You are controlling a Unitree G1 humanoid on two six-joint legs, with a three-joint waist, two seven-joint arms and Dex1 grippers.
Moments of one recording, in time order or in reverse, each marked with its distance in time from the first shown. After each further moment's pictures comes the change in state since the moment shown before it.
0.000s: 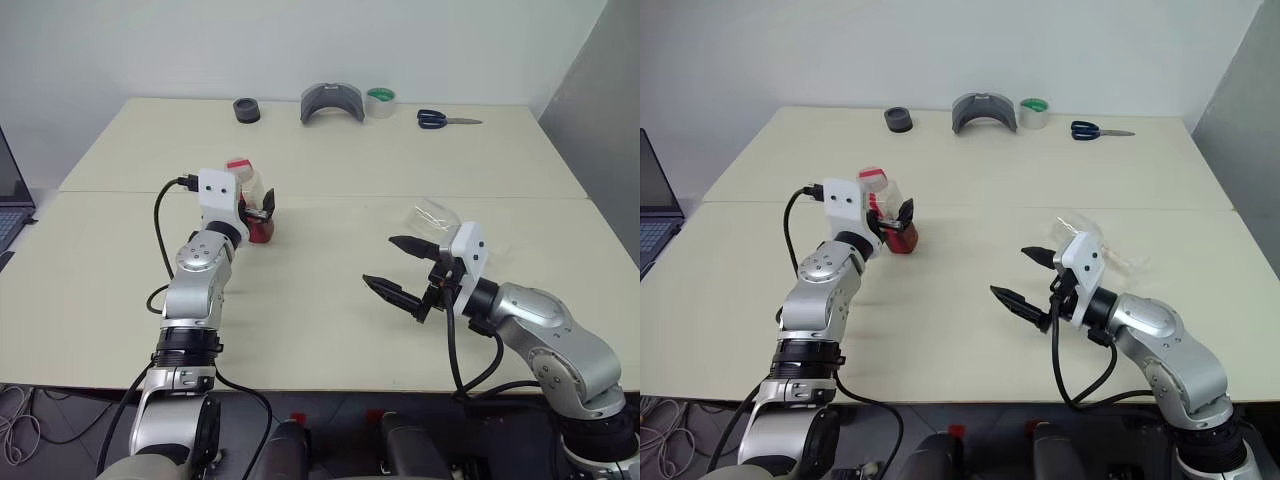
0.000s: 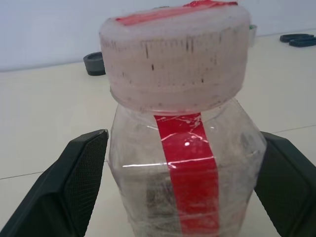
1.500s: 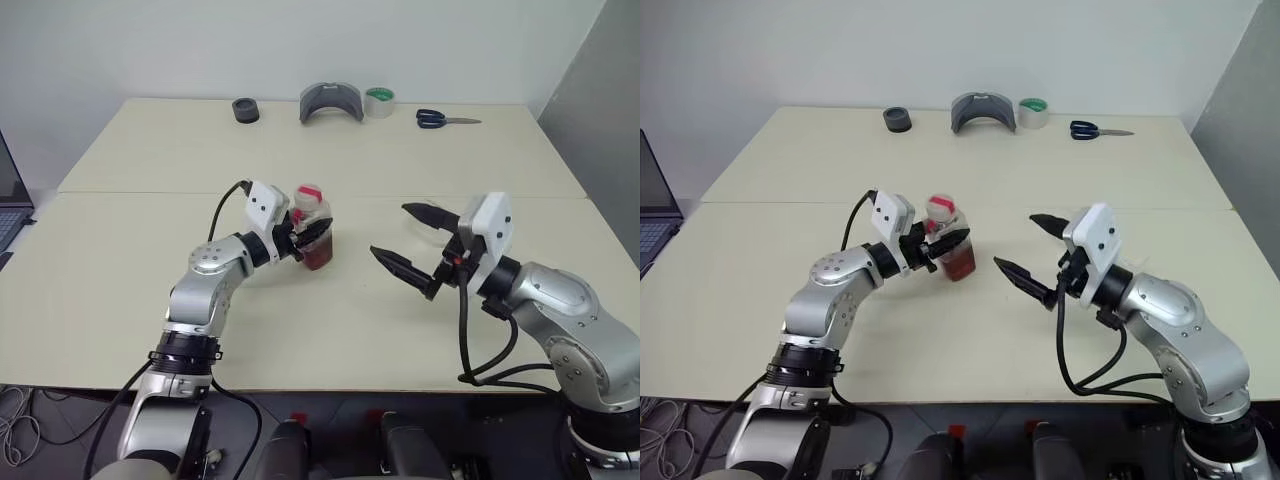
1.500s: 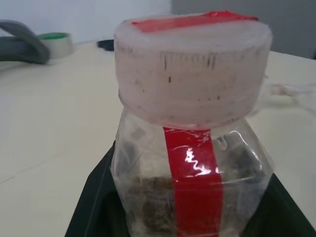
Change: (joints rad) left arm 0.003 0.086 -0.180 -0.079 -0.172 0.022 -0.654; right arm -0.140 0.006 -0.065 -0.102 0.021 0.093 -0.117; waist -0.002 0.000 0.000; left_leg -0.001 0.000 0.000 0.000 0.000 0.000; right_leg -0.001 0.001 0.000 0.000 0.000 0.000
